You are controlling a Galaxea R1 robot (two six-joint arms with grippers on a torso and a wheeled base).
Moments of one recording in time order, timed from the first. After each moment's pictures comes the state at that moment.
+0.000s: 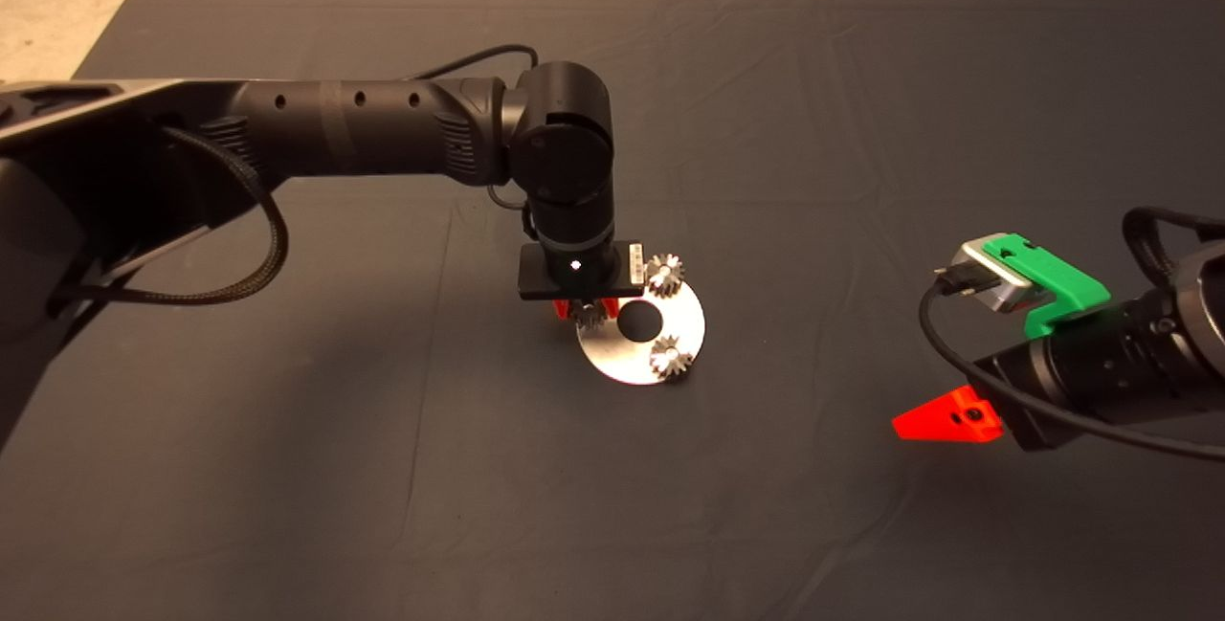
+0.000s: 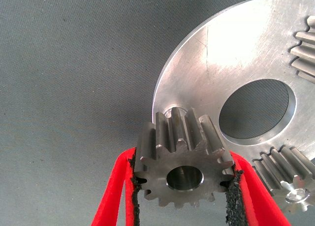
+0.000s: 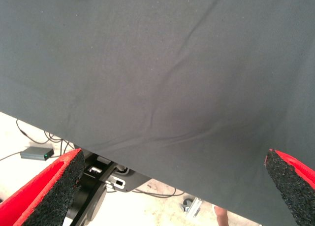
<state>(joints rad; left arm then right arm) -0.38 2.81 -1.26 0.28 1.49 -1.57 0.58 2.15 -0.41 -0.17 -1.40 1.47</state>
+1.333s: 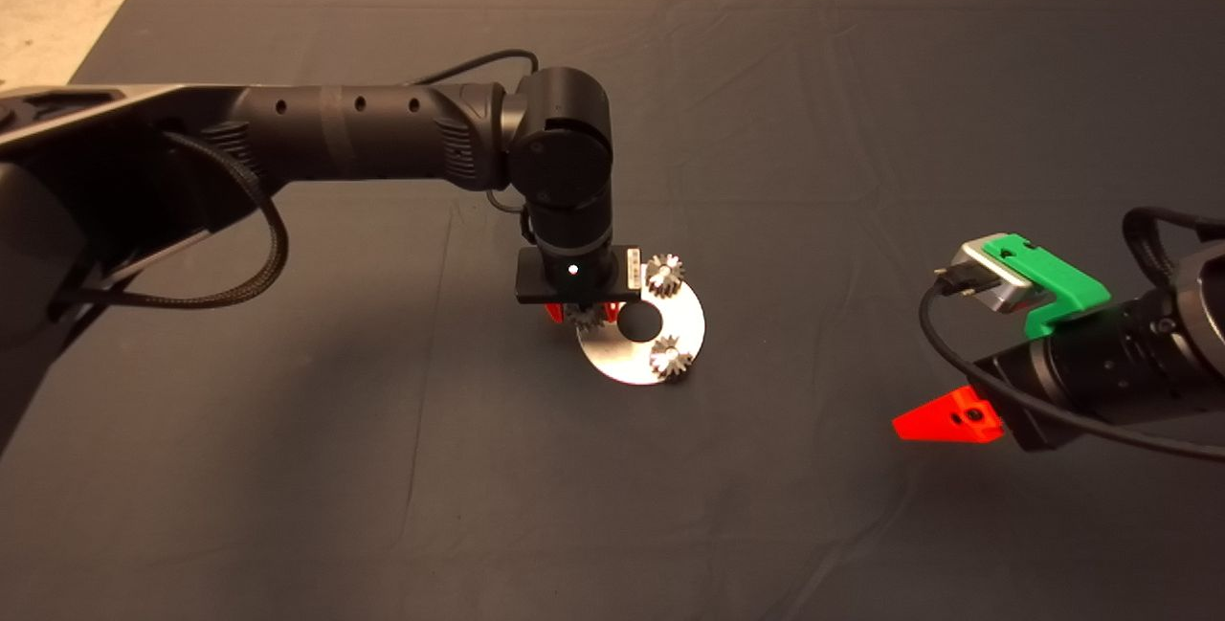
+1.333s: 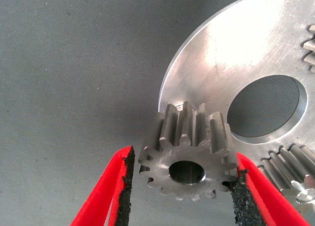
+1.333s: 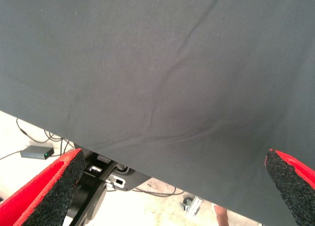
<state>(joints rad) -0.37 2.81 -1.25 0.28 1.50 -1.57 0.58 2.15 -0.41 -0.17 -1.40 1.47</state>
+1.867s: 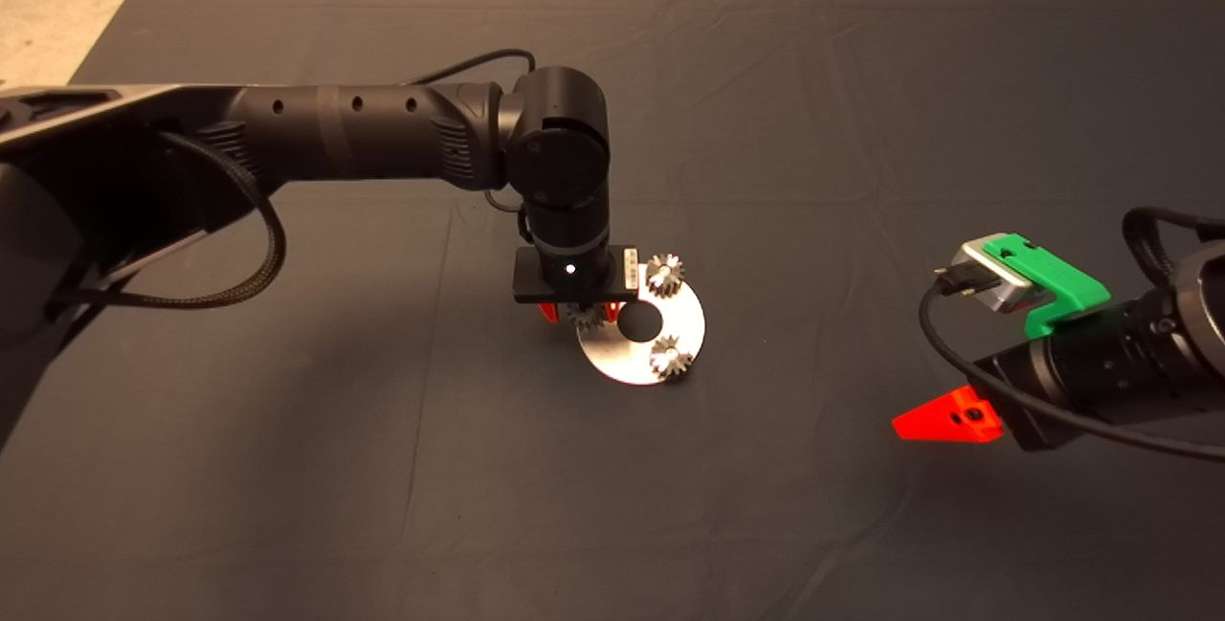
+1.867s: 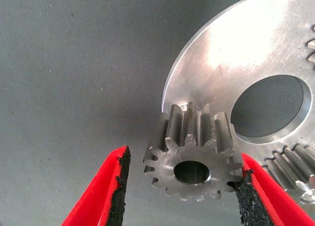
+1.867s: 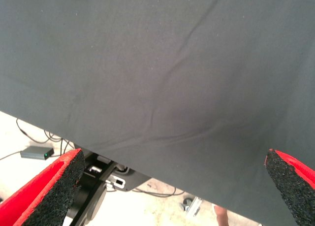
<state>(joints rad) -0.37 2.81 -1.25 0.28 1.50 -1.55 0.58 2.15 -0.41 -0.17 -1.40 1.47</state>
